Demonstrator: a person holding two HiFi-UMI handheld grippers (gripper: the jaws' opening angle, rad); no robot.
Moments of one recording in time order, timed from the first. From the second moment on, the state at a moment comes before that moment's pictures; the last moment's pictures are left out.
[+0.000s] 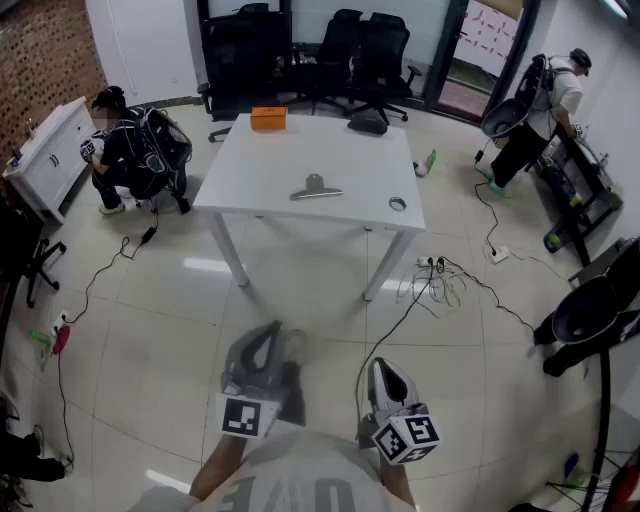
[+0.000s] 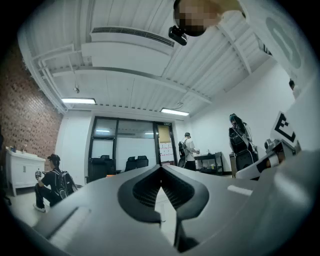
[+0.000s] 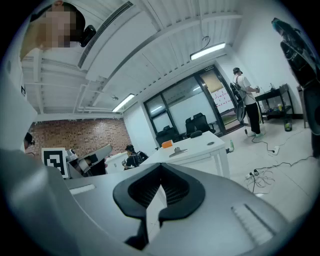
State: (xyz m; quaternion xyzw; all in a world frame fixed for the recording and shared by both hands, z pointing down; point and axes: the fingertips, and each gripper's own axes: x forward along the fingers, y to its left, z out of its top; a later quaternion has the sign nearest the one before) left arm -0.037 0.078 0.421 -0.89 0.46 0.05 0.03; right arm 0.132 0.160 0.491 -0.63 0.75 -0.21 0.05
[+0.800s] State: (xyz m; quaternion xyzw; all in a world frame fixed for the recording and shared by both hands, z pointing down) left arm 0.009 -0.262 0.415 -0.91 0.42 0.04 0.03; right arm 0.097 -0.206 0.468 -0.57 0.79 -0.20 0.04
